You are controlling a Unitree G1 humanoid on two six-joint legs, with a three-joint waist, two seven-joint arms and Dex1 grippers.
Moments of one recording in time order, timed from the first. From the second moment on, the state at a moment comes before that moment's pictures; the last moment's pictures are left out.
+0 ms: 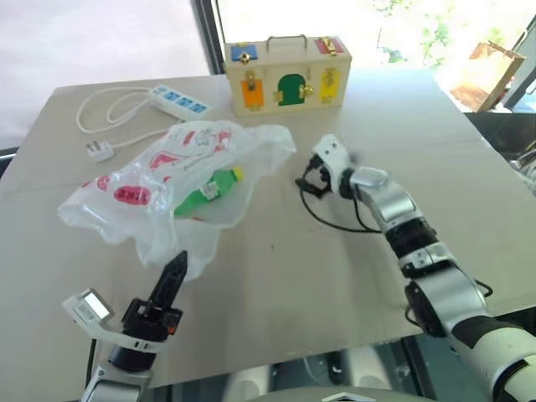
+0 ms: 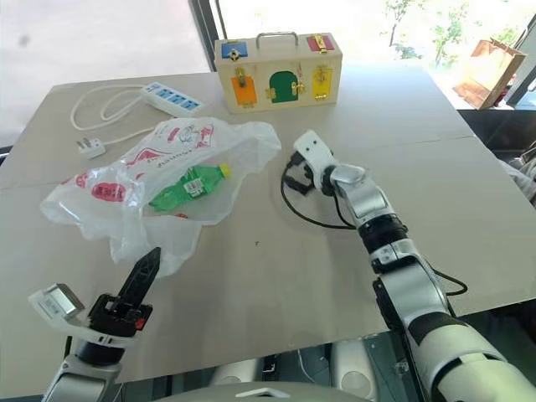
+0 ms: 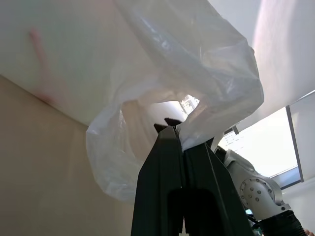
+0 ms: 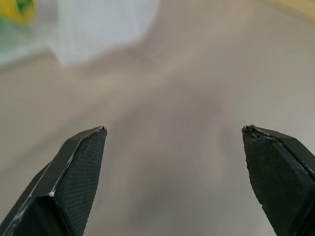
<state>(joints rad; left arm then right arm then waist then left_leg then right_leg) 0.64 0.21 0.38 -0.62 -1.34 0.38 -0.50 -0.92 -0.15 0.20 0.61 0.00 0.35 0.59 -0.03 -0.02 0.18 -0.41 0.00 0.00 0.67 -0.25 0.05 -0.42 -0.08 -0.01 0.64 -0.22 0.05</state>
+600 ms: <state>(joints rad) 0.66 0.16 0.38 -0.62 -1.30 0.35 -0.51 -1.06 -0.01 0.10 0.76 0.11 0.17 0.67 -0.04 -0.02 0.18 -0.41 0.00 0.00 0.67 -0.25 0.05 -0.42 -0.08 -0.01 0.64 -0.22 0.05</state>
